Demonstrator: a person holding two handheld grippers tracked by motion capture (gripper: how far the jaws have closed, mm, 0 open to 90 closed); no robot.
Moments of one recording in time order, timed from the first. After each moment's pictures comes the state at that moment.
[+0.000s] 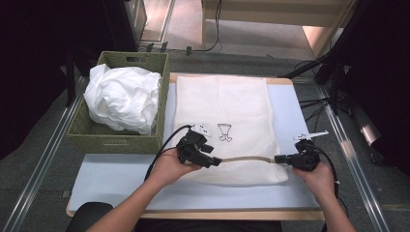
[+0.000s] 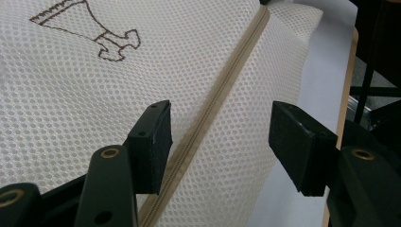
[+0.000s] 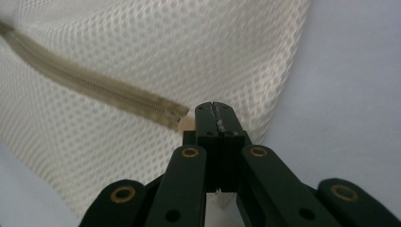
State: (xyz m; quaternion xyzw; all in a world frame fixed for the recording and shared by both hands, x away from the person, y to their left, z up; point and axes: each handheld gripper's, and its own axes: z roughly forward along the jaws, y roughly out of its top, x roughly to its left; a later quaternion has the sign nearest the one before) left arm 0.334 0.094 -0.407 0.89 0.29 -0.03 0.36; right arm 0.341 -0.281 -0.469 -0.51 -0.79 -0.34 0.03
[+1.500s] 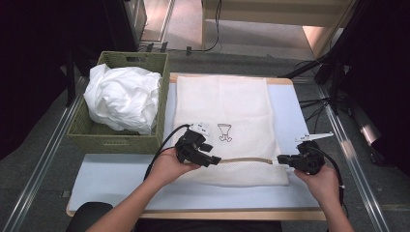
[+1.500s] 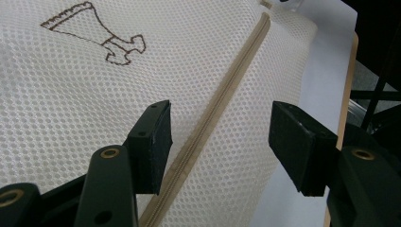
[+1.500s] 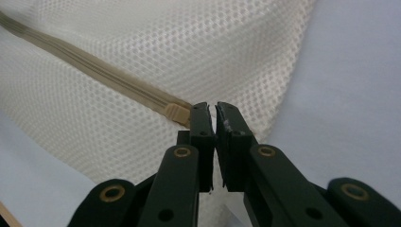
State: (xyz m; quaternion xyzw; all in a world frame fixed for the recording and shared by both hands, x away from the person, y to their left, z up) left arm 0.334 0.097 -0.405 0.88 0.29 -0.03 0.37; right arm 0.319 -0.275 -0.442 -0.50 -0.80 -0.33 -0.03
